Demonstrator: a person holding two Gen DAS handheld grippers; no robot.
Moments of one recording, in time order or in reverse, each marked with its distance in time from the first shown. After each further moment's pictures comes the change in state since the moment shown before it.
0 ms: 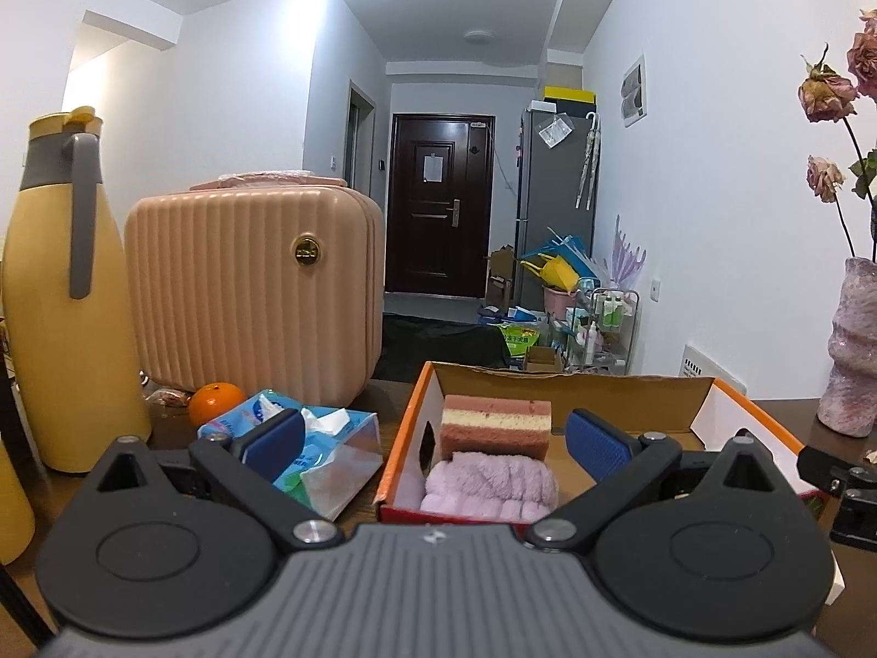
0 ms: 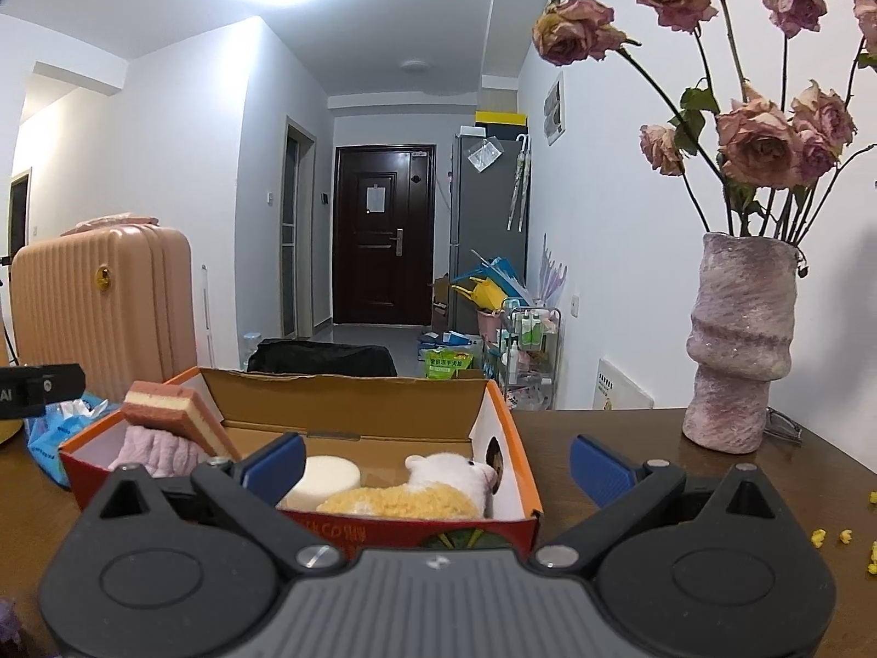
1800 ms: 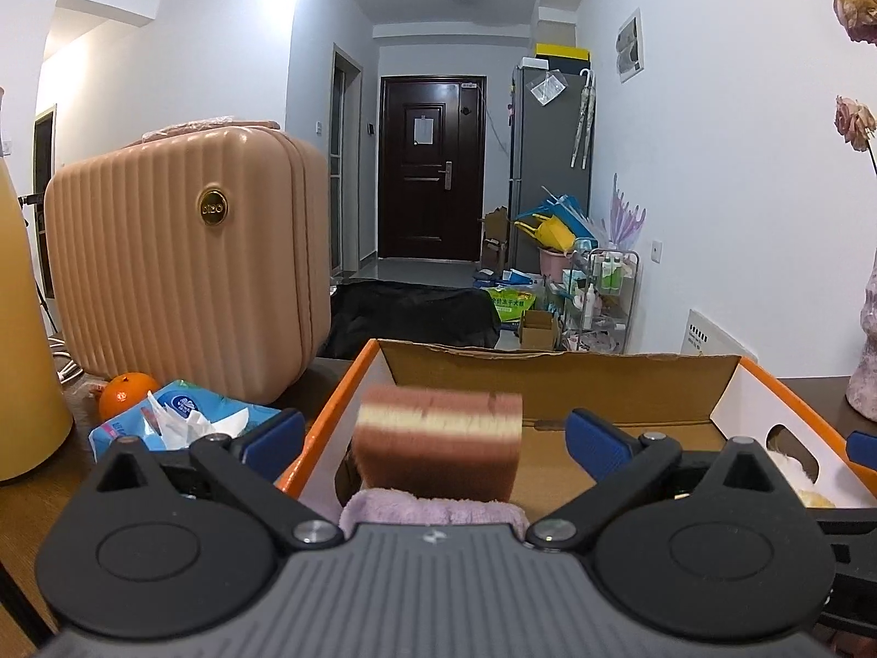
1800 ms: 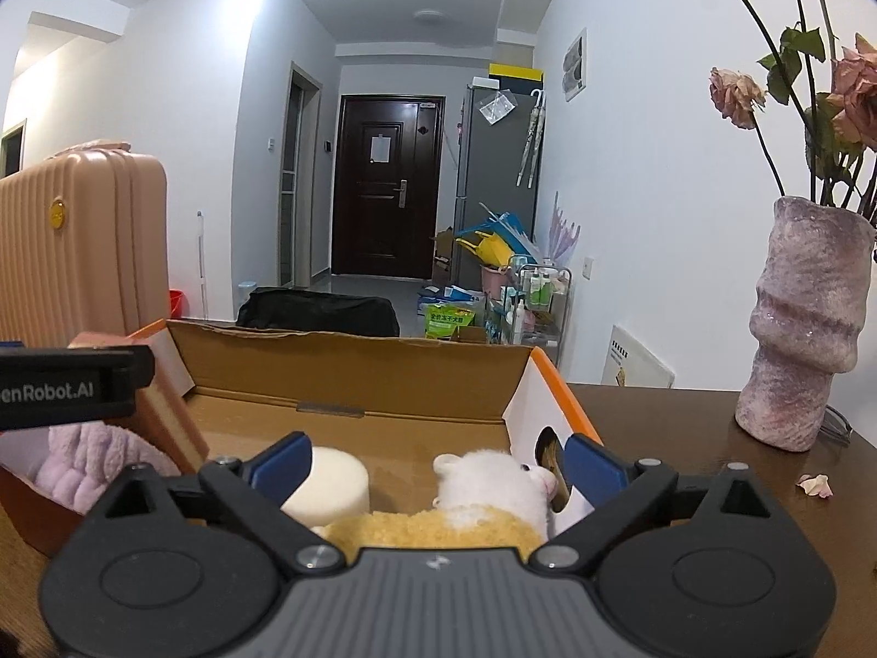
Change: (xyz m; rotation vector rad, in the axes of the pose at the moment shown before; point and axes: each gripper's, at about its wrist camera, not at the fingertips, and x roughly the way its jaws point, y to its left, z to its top) left arm 0.092 -0.045 -0.002 0.025 0.086 -0.003; right arm 0.095 0.031 0.000 -0.044 0.113 -0.012
